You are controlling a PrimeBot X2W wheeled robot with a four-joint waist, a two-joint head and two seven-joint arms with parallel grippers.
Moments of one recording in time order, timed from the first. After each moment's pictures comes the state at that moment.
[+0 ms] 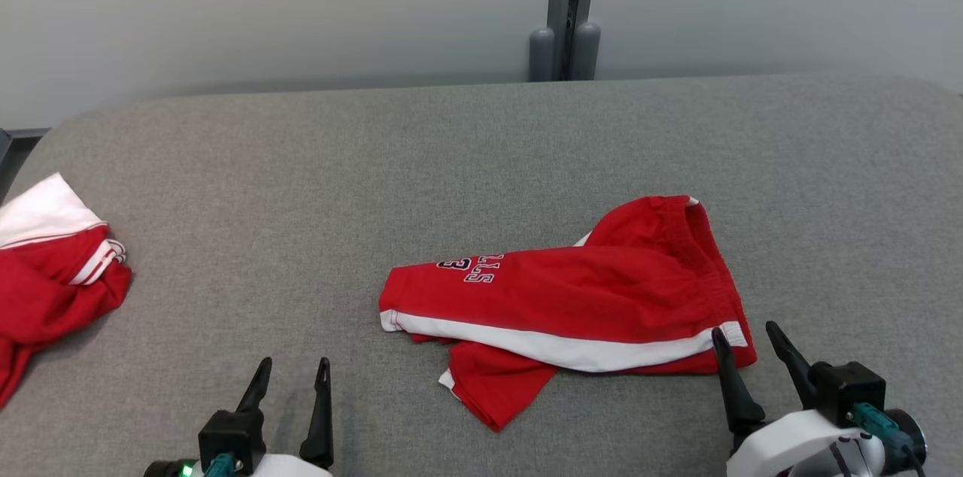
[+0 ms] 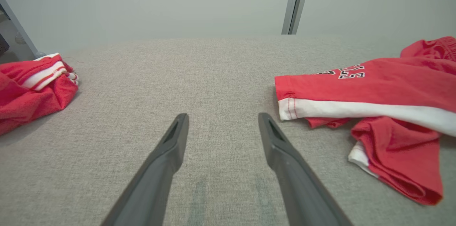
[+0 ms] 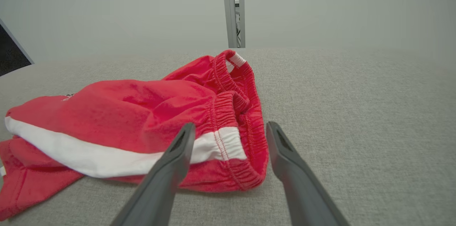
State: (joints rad) left arm 0.00 0.05 -0.12 0.39 -0.15 0.06 -0.26; right arm -0.11 -0.05 0.08 0.46 0.15 0.13 -0.26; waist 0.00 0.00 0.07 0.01
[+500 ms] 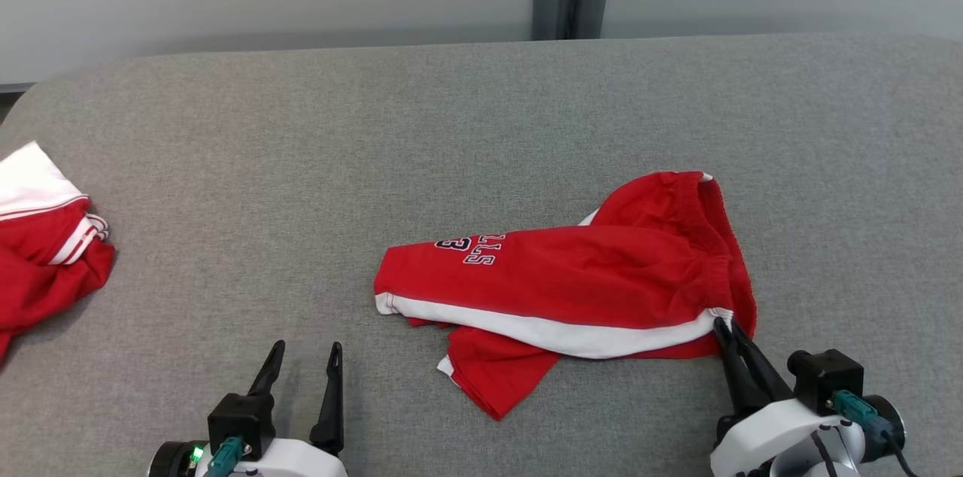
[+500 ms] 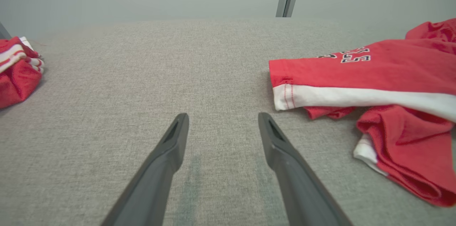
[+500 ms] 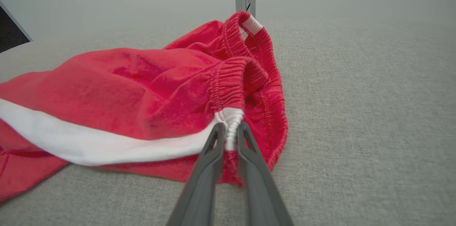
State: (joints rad) left arm -0.05 0.05 -0.15 0.41 -0.16 0.05 -0.26; right arm -0.16 -0.05 0.12 0.50 0.16 0.13 -0.26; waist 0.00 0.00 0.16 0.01
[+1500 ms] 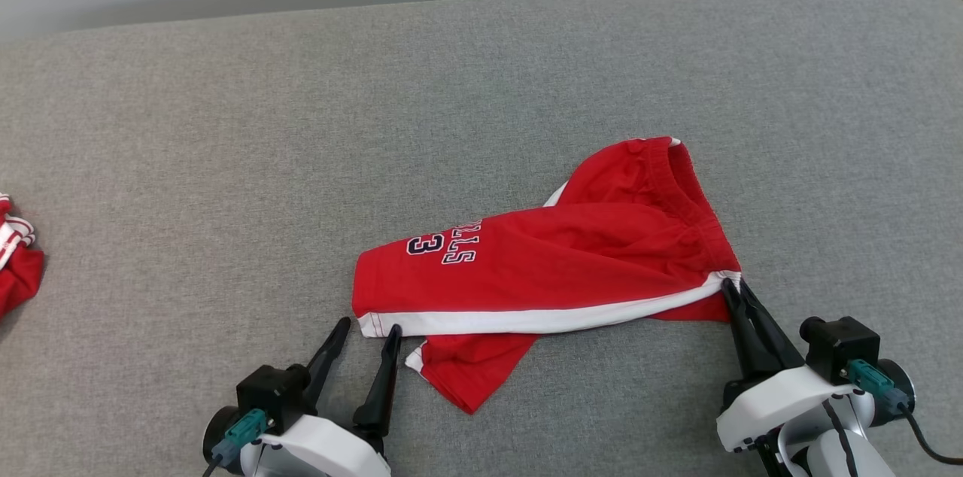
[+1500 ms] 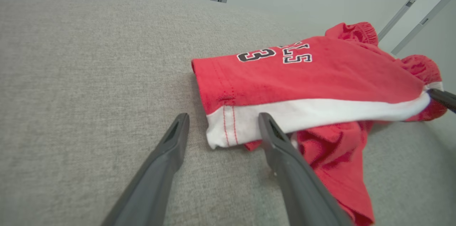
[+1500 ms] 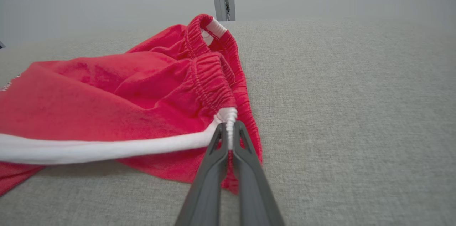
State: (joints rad) left arm -0.14 0.05 -0.27 0.45 -0.33 -0.11 -0.26; right arm -0.21 -0.07 0.13 0.47 0.18 0.13 -0.26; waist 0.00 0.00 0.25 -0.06
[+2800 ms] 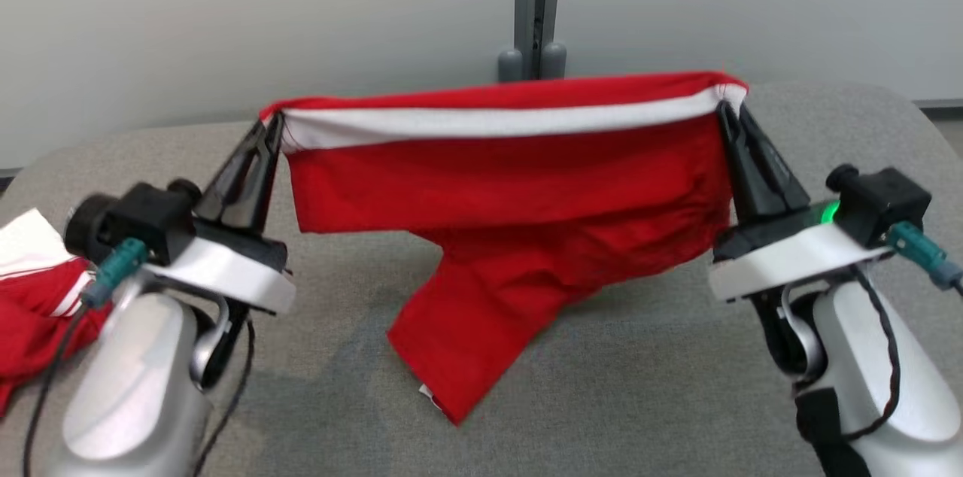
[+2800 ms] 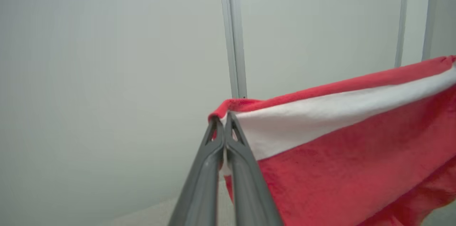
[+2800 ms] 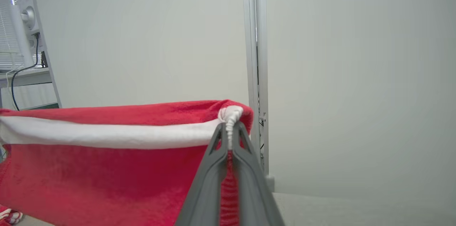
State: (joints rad) left arm -0.45 0.22 -0.22 0.33 -0.26 -0.13 -0.26; right arm -0.46 -0.10 0.20 0.31 0.29 0.13 -0.26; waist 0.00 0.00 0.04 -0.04
